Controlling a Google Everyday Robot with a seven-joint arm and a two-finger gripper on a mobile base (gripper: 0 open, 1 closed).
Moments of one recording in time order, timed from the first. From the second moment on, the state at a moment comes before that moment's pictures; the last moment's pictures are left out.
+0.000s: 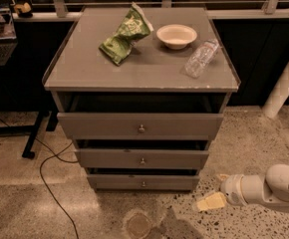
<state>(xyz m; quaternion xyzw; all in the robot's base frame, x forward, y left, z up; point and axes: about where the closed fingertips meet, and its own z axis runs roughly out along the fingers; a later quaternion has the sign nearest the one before) 0.454 -0.236 0.500 -0.30 0.87 0.28 0.28</state>
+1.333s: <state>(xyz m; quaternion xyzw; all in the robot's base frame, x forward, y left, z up) 0.450 -0.234 0.425 -0.21 0.88 0.28 0.31</state>
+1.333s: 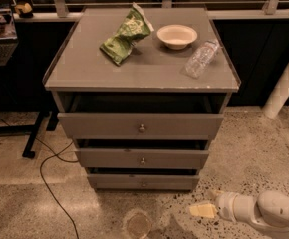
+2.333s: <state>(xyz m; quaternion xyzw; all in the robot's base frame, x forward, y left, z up) 0.448 -0.232 0.417 -0.21 0.88 0.28 0.31</state>
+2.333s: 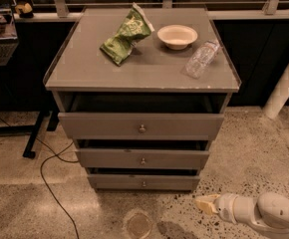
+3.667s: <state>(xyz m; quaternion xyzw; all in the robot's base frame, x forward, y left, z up) 0.497 -0.231 0.306 -0.15 0.86 0.33 0.36</state>
